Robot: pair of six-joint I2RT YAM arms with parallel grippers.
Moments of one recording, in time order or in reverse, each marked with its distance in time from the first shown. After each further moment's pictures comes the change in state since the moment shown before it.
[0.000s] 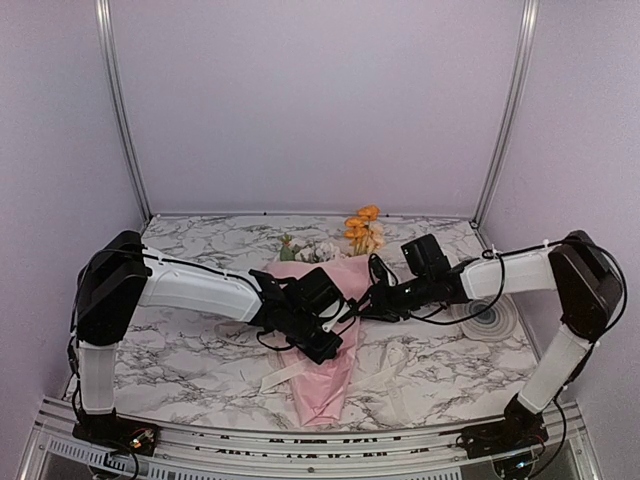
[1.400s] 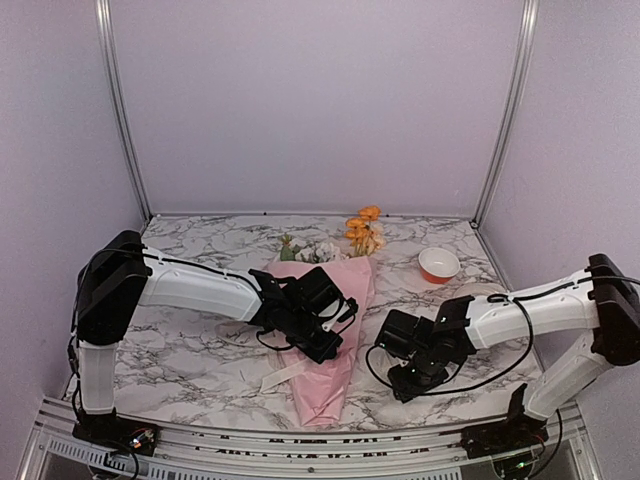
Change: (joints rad) left arm 0.005 0.001 0.000 0.003 0.018 -0.021; right arm 0.500 -0.210 -0.116 -0.751 0.666 0.100
